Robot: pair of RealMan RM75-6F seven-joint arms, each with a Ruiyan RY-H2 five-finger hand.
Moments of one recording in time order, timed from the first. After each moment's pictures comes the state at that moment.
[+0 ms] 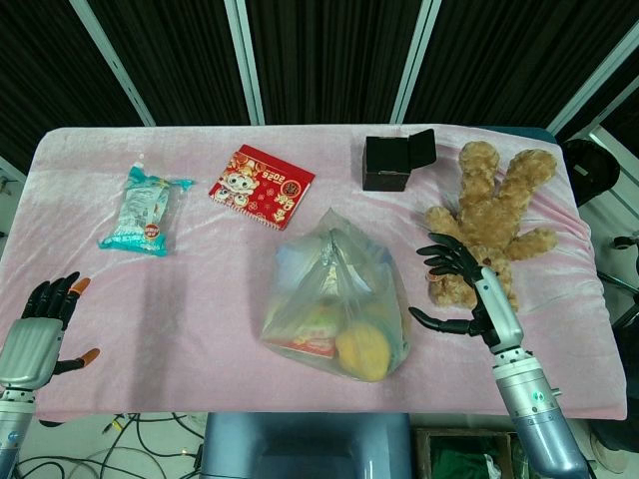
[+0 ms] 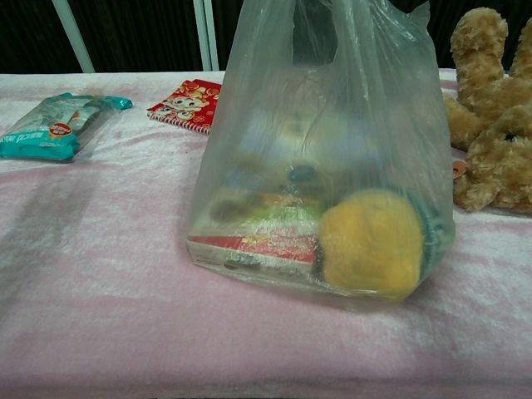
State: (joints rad) left arm -0.13 -1.16 -0.01 -1.65 1.51 1.43 0.11; right arm 0.38 -1.01 0.32 -2.36 -1.09 1.26 0.35
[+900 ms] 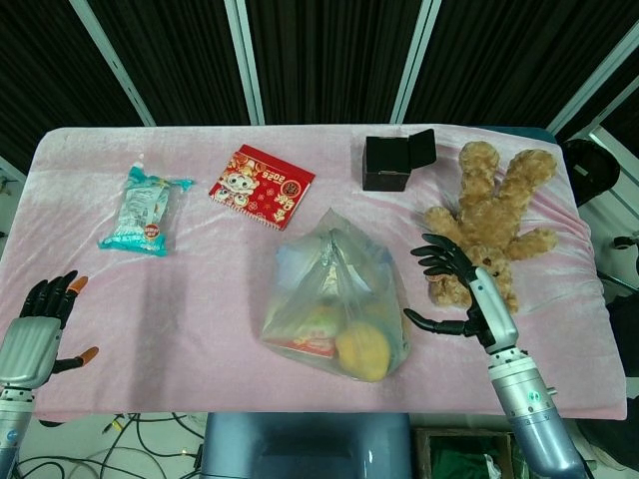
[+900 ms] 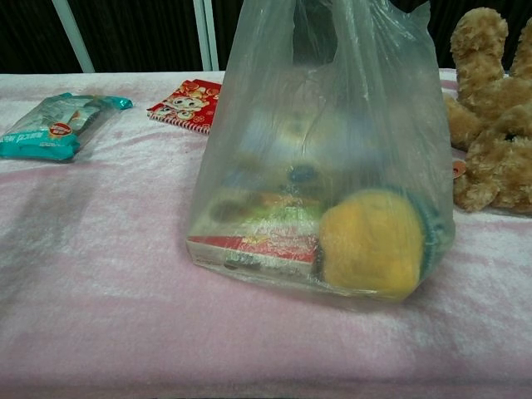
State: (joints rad) left arm -0.13 -1.16 -0.02 -1.65 1.50 1.43 0.11; right arm 0.38 -1.02 0.33 -2.36 -1.10 1.24 0.35
